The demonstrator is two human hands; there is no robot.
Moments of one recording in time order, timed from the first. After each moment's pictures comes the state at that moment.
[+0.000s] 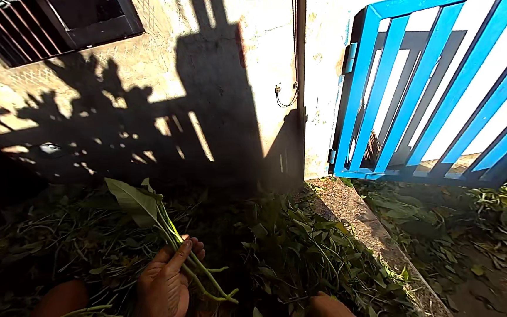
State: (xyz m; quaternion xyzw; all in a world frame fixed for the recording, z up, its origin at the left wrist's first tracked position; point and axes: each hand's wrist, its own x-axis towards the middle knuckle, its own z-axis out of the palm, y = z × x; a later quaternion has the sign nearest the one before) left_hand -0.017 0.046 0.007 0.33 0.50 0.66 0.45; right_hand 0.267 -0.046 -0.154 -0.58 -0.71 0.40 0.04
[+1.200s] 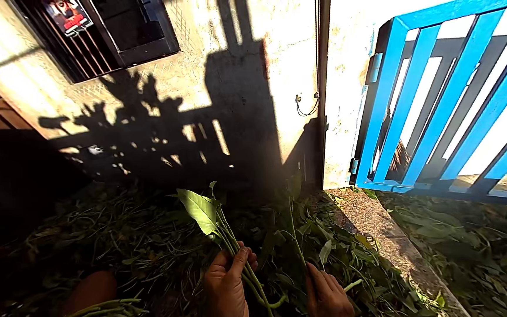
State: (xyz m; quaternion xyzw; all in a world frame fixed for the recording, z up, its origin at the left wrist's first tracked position) left_hand 0.035 0.015 -0.005 0.31 0.50 0.65 0.48; right_hand 0.186 -0.024 -0.134 -0.68 -0.55 -0.05 0.49
